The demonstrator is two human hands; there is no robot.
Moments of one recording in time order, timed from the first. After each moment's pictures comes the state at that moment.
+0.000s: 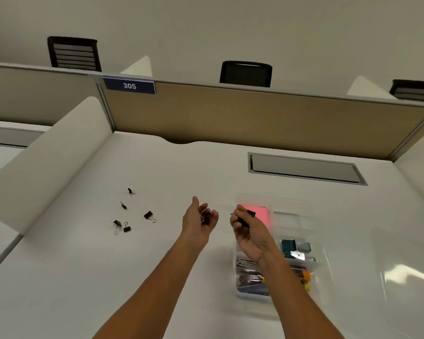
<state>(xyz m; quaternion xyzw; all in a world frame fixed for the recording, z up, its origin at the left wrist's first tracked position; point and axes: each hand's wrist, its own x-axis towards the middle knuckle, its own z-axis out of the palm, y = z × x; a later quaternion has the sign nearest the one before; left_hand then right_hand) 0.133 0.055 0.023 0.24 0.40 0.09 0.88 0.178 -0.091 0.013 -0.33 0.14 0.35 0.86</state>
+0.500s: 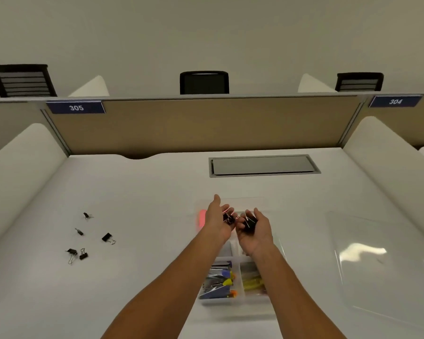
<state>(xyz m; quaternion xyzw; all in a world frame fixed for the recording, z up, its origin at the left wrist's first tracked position) 0.219 -0.091 0.043 0.32 0.37 -0.05 0.87 0.224 -0.192 0.011 -0.25 0.28 0.21 0.90</state>
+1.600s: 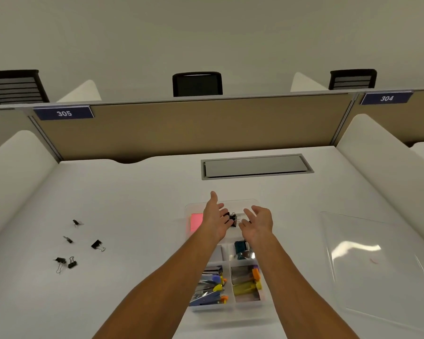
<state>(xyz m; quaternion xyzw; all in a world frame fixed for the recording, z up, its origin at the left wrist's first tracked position) 0.248 -0.105 0.032 0.40 0.34 -0.08 0.85 0.264 -0.211 0.019 -0.41 0.34 0.15 0.84</state>
